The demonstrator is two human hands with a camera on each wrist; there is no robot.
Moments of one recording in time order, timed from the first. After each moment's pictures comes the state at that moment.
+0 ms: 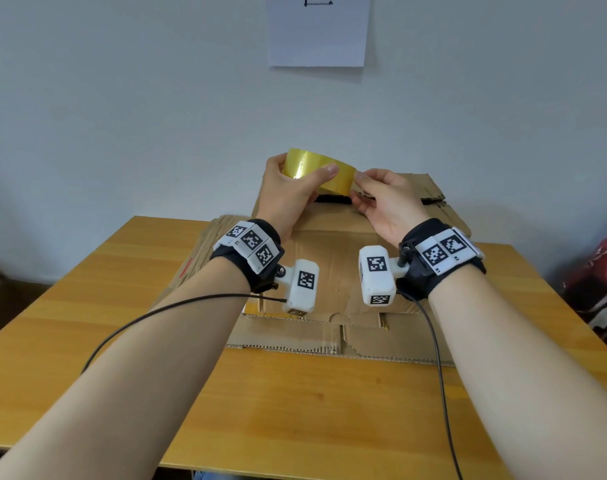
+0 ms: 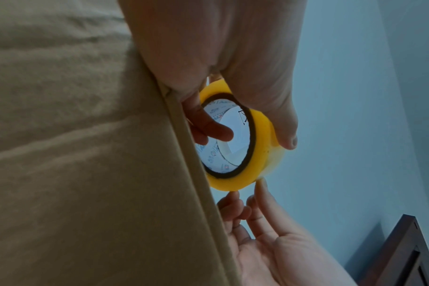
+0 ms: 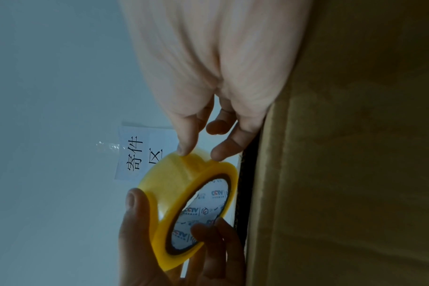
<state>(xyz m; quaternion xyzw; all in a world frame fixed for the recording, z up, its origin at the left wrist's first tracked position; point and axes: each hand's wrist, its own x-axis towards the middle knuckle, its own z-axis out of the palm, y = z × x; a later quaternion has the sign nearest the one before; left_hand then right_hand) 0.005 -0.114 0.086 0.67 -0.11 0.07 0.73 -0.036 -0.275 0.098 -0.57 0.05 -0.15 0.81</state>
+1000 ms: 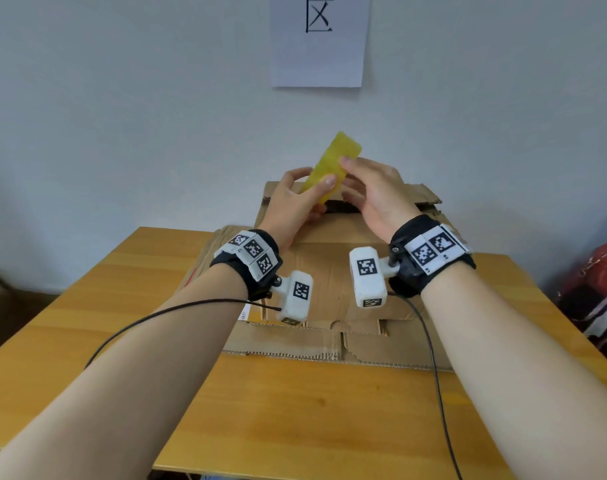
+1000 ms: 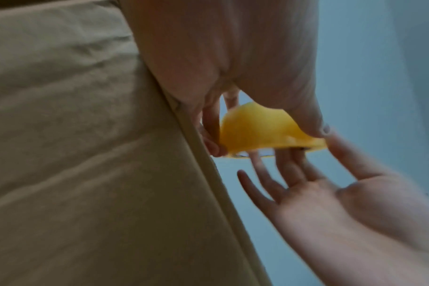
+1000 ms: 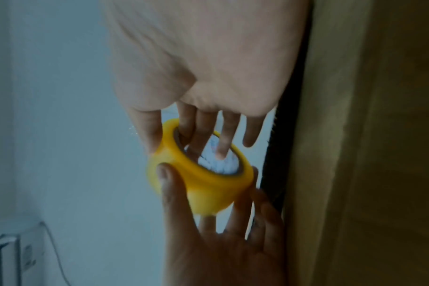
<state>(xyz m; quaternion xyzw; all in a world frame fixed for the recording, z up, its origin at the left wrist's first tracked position) -0.011 -0.108 0.095 0.66 -0.16 0.02 0.73 -0.056 -0.247 0.138 -0.65 -0.03 -0.15 0.75</state>
